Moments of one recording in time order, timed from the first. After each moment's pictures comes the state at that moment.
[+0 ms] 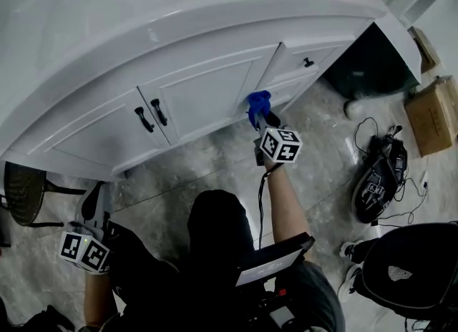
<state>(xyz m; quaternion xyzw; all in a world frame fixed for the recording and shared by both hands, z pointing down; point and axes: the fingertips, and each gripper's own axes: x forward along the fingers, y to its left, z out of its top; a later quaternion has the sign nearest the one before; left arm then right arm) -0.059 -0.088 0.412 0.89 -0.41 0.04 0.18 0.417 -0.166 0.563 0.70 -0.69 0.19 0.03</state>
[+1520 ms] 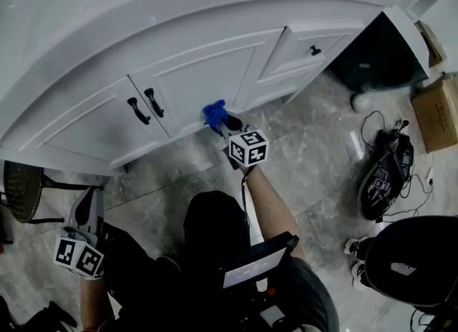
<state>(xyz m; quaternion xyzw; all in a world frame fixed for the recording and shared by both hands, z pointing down) -0.075 -0.075 0.427 0.89 -0.42 0.07 0.18 0.276 -0.189 0.628 0.56 -0.80 0.20 0.04</state>
